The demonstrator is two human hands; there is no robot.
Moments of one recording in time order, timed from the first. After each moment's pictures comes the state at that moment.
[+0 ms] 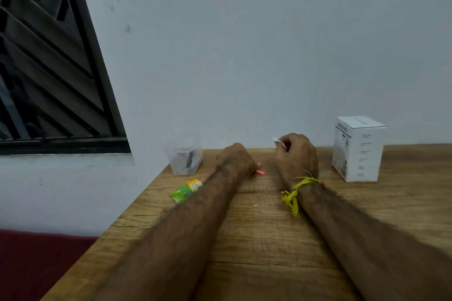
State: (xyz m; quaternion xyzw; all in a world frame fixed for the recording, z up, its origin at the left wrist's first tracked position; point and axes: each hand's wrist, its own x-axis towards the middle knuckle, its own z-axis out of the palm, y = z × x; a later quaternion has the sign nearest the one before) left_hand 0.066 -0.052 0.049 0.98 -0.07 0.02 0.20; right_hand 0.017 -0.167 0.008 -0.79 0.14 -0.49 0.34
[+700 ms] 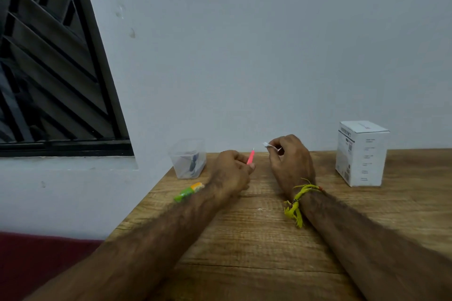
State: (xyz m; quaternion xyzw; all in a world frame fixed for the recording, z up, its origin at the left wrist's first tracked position) left_hand 0.024 -0.015 0.030 0.82 -0.14 0.01 0.56; right_hand 0.014 -0.164 0.004 -0.80 0.03 -0.52 0.30
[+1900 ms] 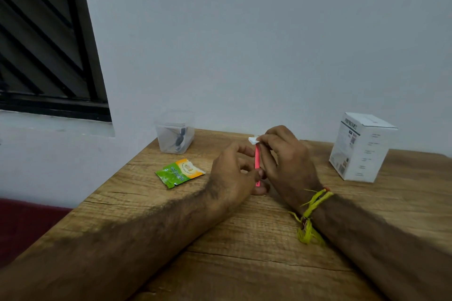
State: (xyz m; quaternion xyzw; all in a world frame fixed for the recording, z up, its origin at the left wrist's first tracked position) left_hand -0.008 -0.009 0.003 0.70 -0.21 -0.07 0.68; right_hand -0.022 -0.151 0.002 -0.84 -0.15 -0.50 0.17
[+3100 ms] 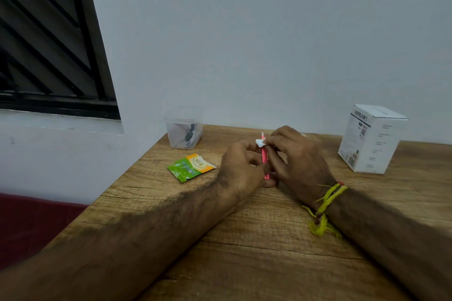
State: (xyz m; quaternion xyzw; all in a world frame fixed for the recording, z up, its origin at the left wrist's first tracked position) left_hand -0.005 -0.011 0.001 0.68 -0.21 -0.09 0.70; right_hand -0.030 -0.152 0.002 -0.86 -0.17 -0.46 0.13
